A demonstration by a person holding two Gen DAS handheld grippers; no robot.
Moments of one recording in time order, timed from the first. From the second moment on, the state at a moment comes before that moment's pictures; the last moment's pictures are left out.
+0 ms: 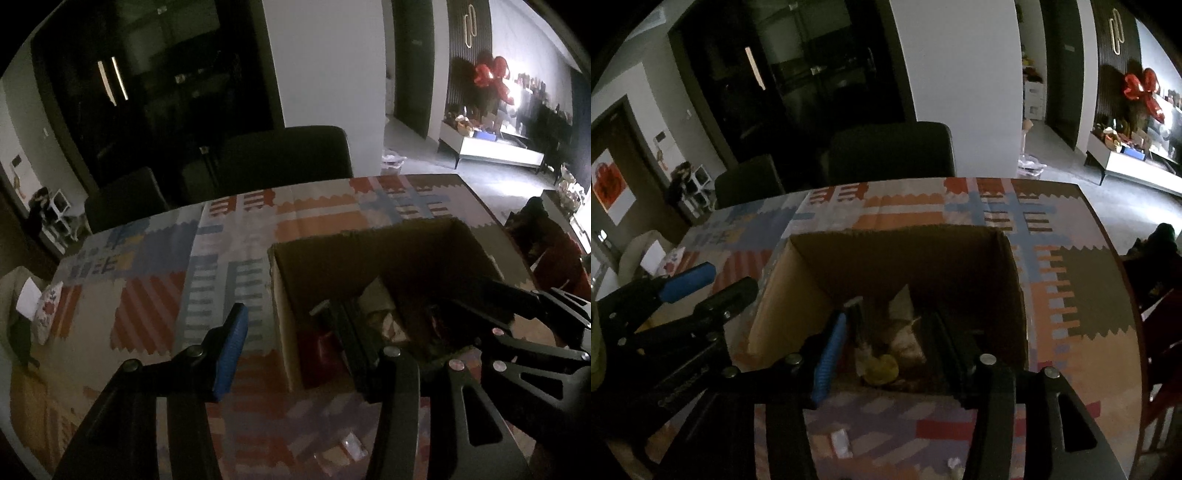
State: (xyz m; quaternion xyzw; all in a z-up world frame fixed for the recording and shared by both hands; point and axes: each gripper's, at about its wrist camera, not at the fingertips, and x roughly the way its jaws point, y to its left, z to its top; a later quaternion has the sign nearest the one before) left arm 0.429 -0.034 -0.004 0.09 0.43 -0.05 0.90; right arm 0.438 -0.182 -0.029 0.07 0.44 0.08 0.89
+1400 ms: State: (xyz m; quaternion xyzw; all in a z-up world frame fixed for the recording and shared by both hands) left arm 0.326 -0.045 -0.111 0.07 0.54 -0.07 0.84; right arm 0.341 -0.206 -0.132 0.07 0.57 0.06 0.81
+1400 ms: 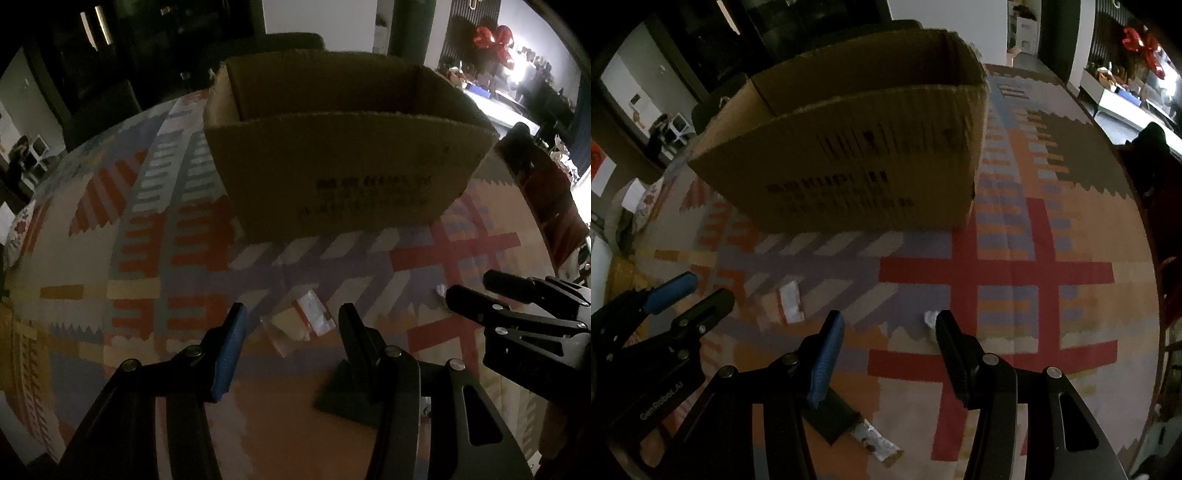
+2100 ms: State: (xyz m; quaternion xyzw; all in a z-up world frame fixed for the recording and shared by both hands) left arm 0.313 -0.067 -0.132 0.06 0.56 -0.07 0.82; right arm 0.331 -0.224 -0.149 0.07 0.59 0.05 0.80
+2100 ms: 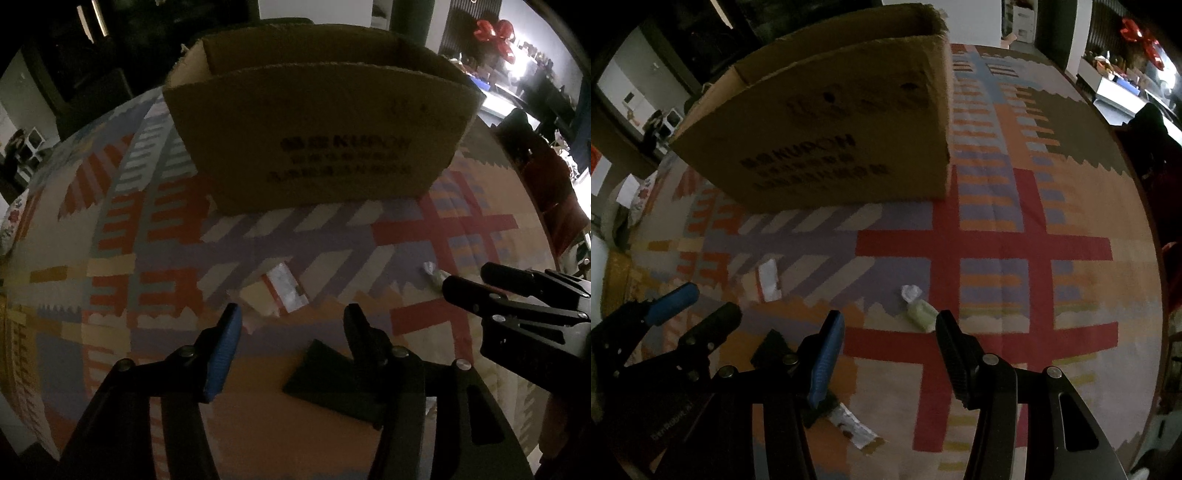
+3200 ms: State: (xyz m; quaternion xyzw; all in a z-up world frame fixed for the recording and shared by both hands) left arm 0.323 -0.074 -0.177 0.05 0.60 -0.05 0.80; right arm 0.356 -0.218 -0.196 -0.01 0.63 0.07 0.78
